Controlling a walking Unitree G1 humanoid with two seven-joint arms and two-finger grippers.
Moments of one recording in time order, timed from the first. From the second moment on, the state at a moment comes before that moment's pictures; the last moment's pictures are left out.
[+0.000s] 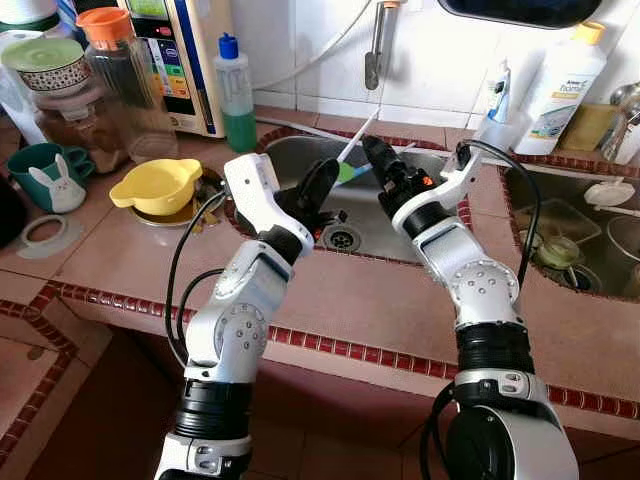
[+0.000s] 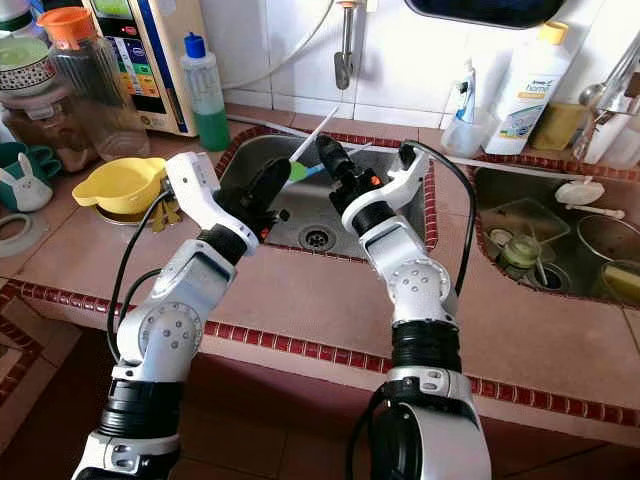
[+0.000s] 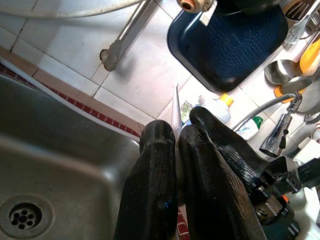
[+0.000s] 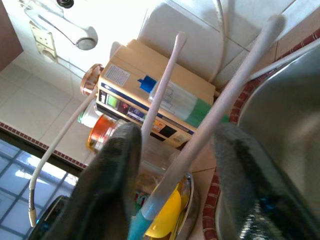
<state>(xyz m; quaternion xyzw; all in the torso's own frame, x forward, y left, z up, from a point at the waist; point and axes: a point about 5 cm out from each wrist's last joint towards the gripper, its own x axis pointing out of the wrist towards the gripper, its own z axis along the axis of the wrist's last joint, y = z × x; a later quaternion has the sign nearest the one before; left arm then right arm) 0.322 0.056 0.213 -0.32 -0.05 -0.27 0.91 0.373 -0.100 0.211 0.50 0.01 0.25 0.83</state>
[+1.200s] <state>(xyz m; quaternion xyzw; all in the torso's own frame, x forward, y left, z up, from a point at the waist) 0.318 0.057 0.202 -0.37 -0.01 -0.27 0.89 0.375 -0.098 0.214 0.50 0.00 0.25 0.83</state>
